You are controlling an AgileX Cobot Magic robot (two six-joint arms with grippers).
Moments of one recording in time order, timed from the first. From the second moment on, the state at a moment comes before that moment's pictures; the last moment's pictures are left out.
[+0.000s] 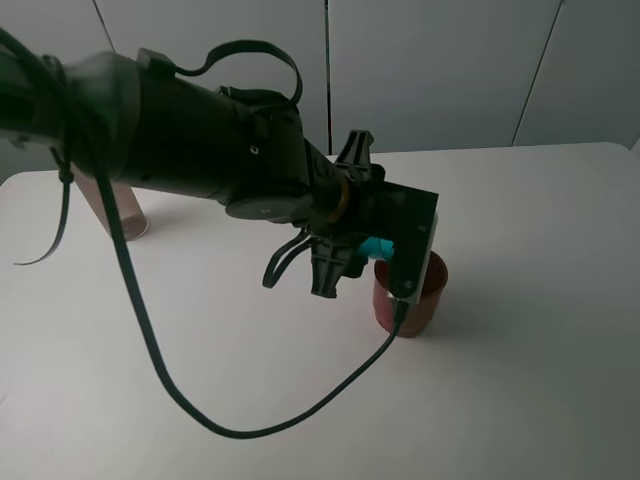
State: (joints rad) left arm -0.95 1.95 -1.24 0.75 0.33 0.37; right arm -0.01 0.00 -0.50 0.09 1.10 -0.01
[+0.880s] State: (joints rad) left arm -0.95 1.96 -1.25 0.84 0.40 0.38; right arm -0.01 0.00 -0.50 0.09 1.10 -0.01
